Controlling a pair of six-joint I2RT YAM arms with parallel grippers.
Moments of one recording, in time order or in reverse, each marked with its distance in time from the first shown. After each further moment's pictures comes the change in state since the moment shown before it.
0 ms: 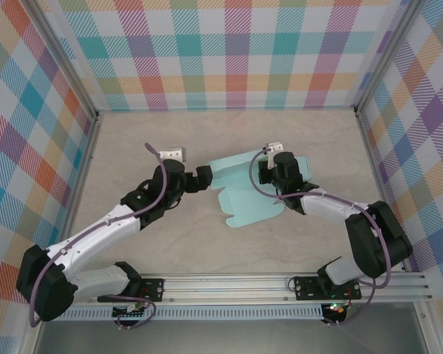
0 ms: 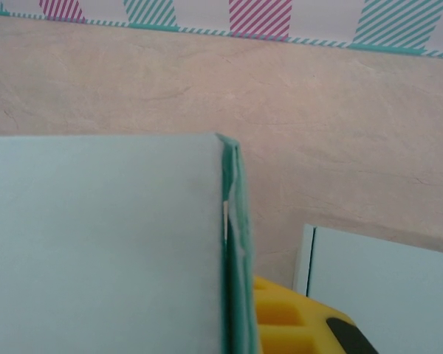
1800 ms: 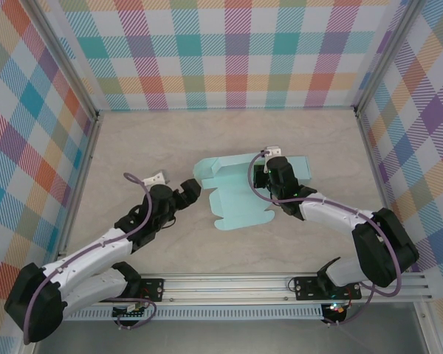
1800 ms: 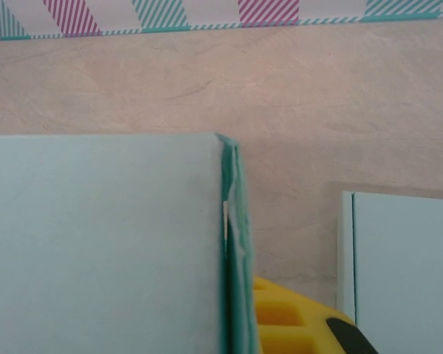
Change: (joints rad) left arm 0.010 -0.209 -0.367 0.218 0.036 -0.372; right arm 0.097 -0.055 -0.003 -0.075 0.079 0.165
